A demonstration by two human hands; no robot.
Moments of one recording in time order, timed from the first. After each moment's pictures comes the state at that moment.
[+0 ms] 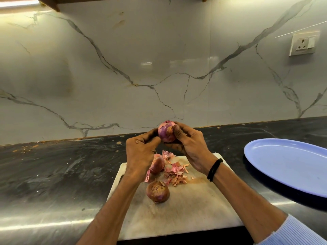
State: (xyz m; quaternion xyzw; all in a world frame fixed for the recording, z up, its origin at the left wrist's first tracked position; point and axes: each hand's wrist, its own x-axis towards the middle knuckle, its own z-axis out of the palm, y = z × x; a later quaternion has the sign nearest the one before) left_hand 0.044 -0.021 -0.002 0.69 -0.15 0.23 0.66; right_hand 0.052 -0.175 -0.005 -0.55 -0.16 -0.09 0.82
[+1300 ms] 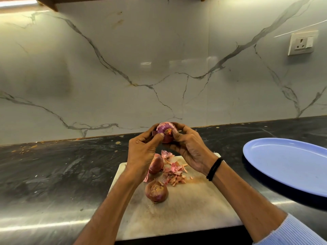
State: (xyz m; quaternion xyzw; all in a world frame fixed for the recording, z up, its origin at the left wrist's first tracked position) left_hand 0.049 -0.025 -0.002 0.62 -0.14 0.14 0.76; right_hand 0.047 -0.174 0.001 -0.50 -0.11 -0.02 0.86
